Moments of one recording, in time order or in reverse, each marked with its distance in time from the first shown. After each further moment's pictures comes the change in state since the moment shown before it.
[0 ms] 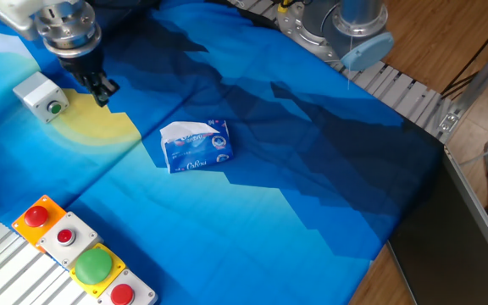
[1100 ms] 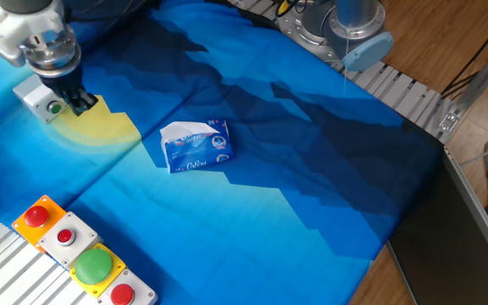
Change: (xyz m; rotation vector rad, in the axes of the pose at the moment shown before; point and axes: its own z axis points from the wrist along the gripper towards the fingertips) arm -0.039 -0.056 0.044 0.126 -0.008 -0.251
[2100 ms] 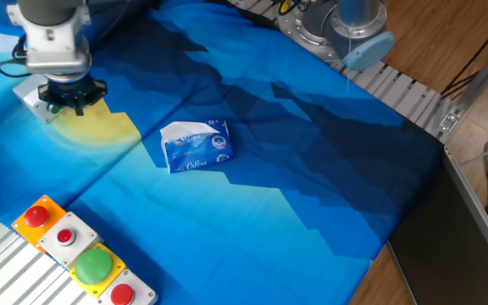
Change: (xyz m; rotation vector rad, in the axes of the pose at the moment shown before) arm 0.013 0.003 0.014 0.070 0.018 -0.744
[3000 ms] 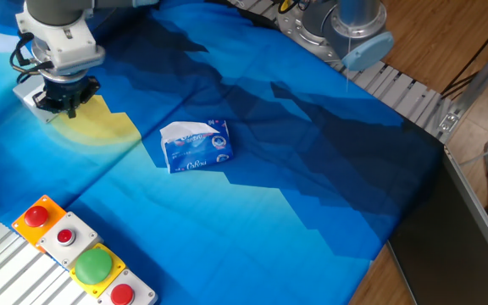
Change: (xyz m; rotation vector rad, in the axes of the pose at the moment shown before) arm 0.000 -0.023 0.006 0.096 -0.009 -0.343
